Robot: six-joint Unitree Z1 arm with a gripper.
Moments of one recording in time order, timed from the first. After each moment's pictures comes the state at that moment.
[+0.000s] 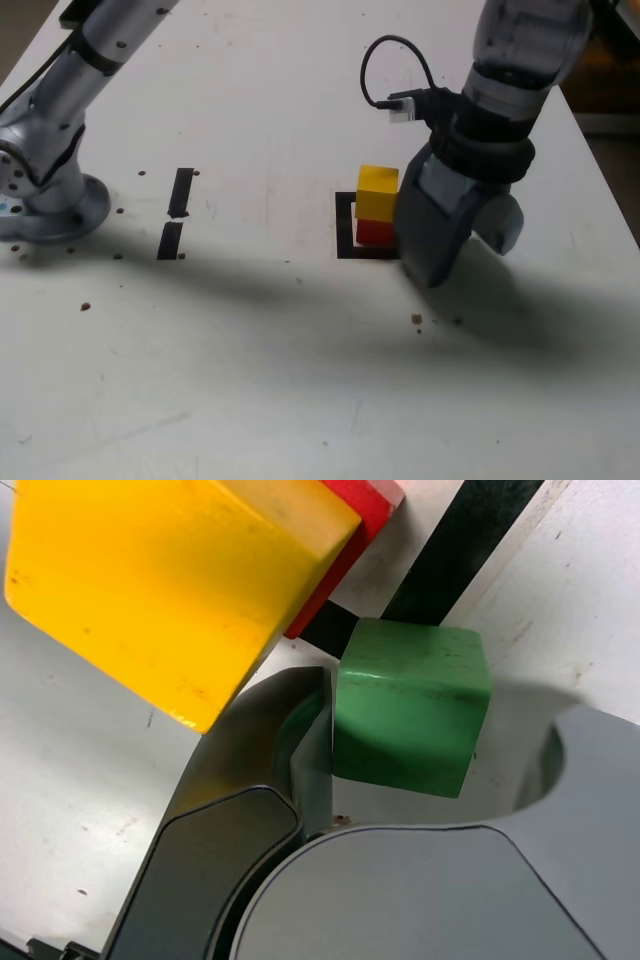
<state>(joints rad) -0.16 2.32 -1.93 1.35 -0.14 -0.61</state>
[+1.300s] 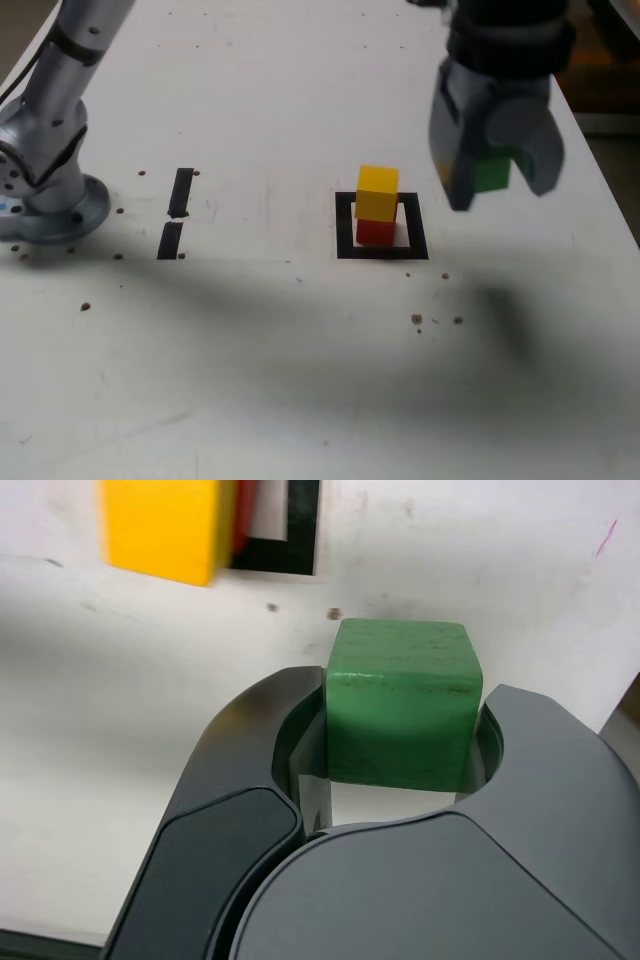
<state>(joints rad) -0.22 2.17 -2.16 1.55 -0.03 -0.27</state>
